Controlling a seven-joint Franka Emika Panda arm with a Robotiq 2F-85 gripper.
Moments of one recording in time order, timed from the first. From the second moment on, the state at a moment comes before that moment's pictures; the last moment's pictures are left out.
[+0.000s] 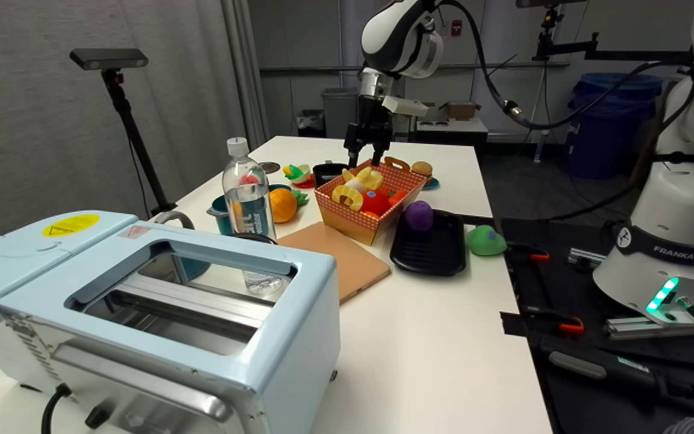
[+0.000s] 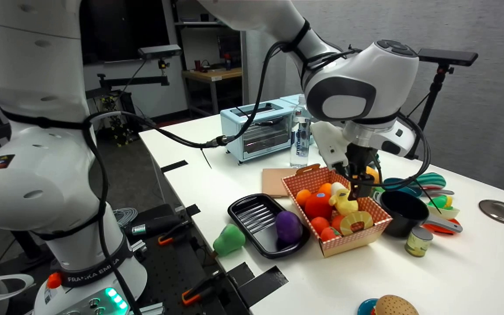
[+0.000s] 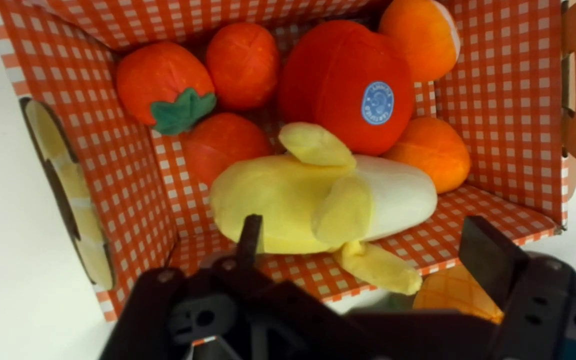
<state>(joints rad) -0.21 0.26 -0.14 -2.09 0.41 2.38 -0.15</state>
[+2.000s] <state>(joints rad) -0.20 0.41 -0.08 -1.91 0.39 2.38 -0.08</state>
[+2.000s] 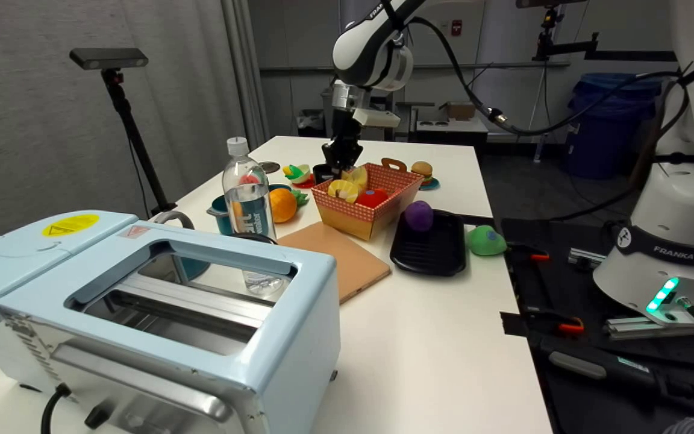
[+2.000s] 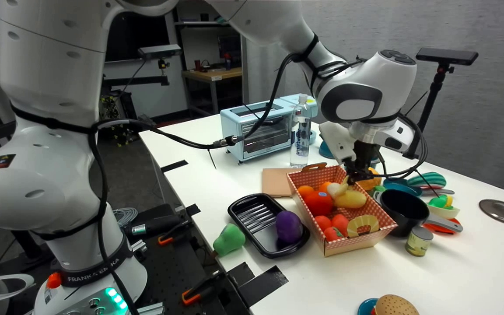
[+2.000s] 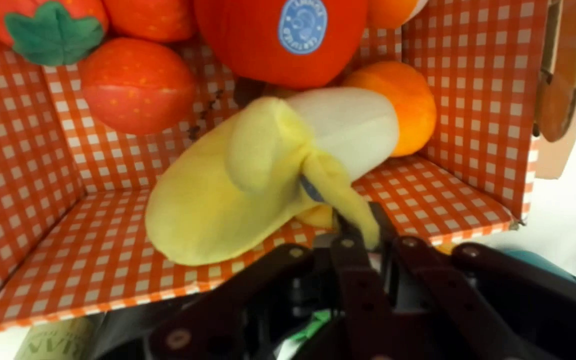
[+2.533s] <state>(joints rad) -0.17 0.30 -0.08 -1.91 0.36 2.38 -0.03</state>
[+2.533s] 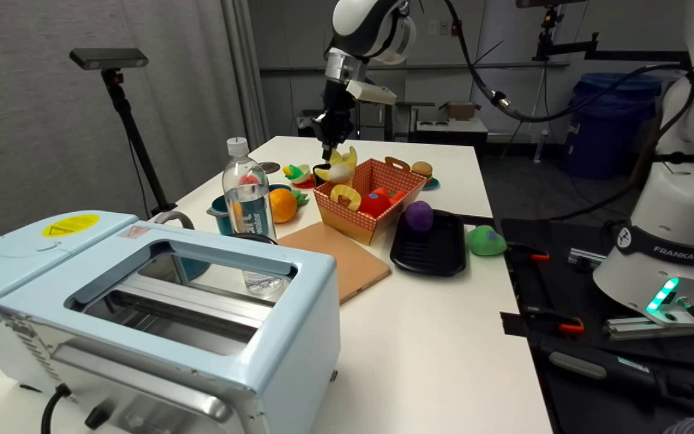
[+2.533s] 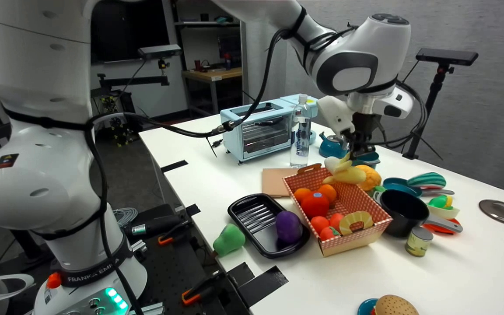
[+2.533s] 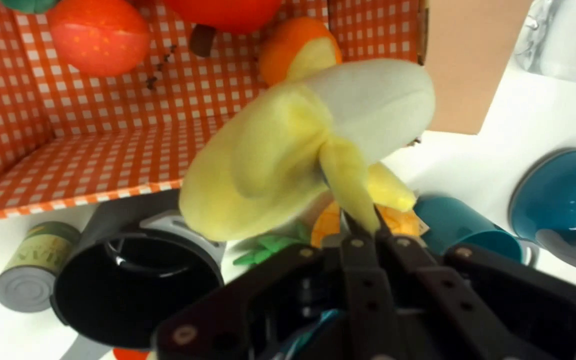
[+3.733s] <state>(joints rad) -0.23 0.34 -0.12 -1.60 0.36 2.19 -0.02</state>
